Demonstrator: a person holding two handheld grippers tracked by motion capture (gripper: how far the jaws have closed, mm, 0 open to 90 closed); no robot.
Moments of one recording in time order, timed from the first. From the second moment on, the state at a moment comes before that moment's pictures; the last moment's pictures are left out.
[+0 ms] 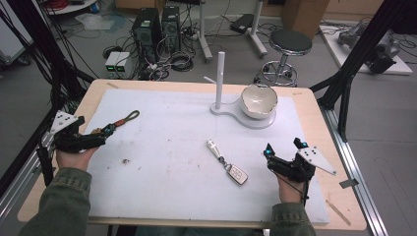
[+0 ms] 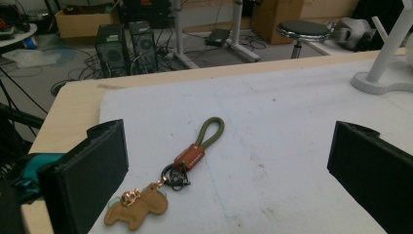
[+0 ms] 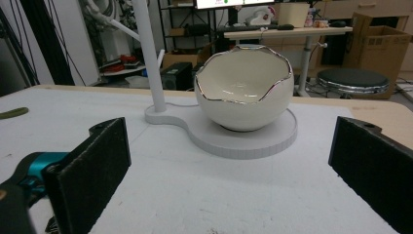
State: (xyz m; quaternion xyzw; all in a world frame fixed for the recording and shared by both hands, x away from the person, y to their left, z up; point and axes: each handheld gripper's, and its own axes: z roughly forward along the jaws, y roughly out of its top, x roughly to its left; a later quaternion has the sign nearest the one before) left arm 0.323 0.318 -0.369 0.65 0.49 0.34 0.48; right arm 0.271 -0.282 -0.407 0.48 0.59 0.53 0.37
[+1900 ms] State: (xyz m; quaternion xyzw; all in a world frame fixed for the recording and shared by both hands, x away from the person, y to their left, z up) left arm 0.440 0.309 -0.363 0.77 0.45 0.23 0.39; right arm 0.270 -0.282 -0.408 0.48 0.59 0.53 0.37
